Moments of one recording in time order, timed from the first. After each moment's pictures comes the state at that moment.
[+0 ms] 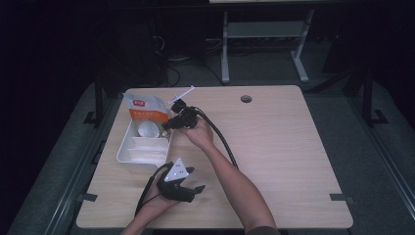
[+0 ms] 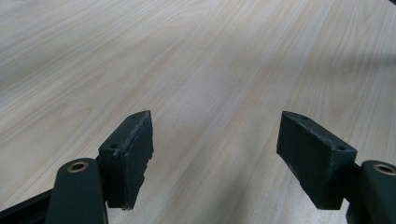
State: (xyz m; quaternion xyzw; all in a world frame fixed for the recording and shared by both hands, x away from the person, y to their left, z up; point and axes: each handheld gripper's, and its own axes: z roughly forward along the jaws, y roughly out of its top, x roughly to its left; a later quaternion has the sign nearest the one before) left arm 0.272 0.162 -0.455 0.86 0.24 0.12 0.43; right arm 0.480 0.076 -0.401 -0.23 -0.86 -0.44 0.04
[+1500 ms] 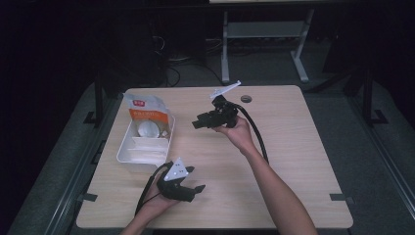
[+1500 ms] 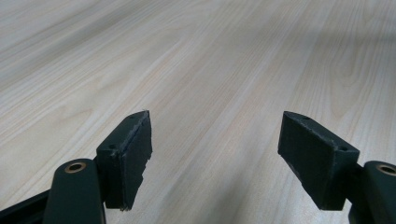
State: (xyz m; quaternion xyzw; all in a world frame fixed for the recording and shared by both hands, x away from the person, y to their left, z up) left arm 0.273 0.162 -0.455 0.86 0.24 0.12 0.43; right arm 0.453 -0.046 -0.368 -0.25 -0.84 -0.49 0.05
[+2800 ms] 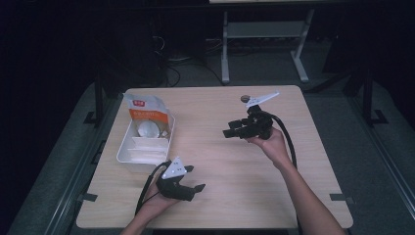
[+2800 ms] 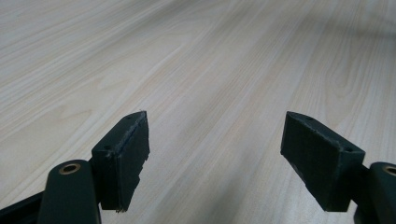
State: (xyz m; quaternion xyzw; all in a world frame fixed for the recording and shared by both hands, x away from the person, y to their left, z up) left arm 0.275 0.164 -0.454 0.85 0.25 0.11 0.45; right arm 0.413 -0.137 -0.370 -0.28 -0.83 -0.49 0.04
